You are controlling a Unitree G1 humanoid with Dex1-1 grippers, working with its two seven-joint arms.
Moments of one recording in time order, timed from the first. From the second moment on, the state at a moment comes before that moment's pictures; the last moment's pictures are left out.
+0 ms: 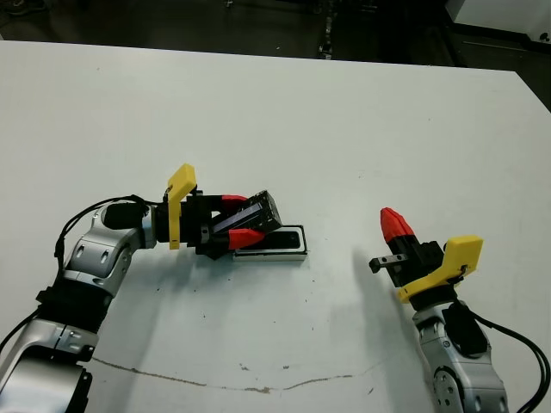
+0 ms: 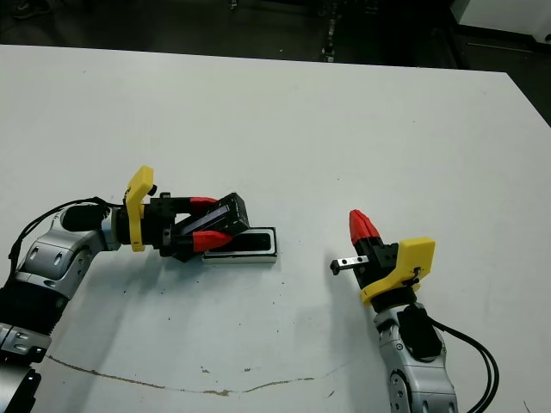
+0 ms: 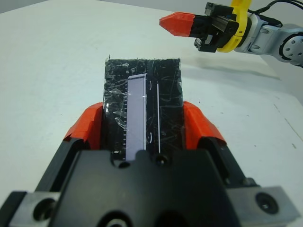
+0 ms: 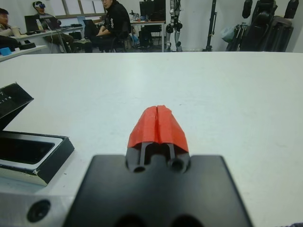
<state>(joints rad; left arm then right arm) -0.49 0.48 -0.18 0.33 -0.36 0.19 -1.23 0.13 -0.13 -0.03 -0.26 0.25 0.07 0.25</state>
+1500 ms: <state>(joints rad) -0.51 0.42 -0.22 0.38 -0.37 0.17 -1.22 0.14 -0.13 -0.02 -0.26 0.24 0.07 0.25</state>
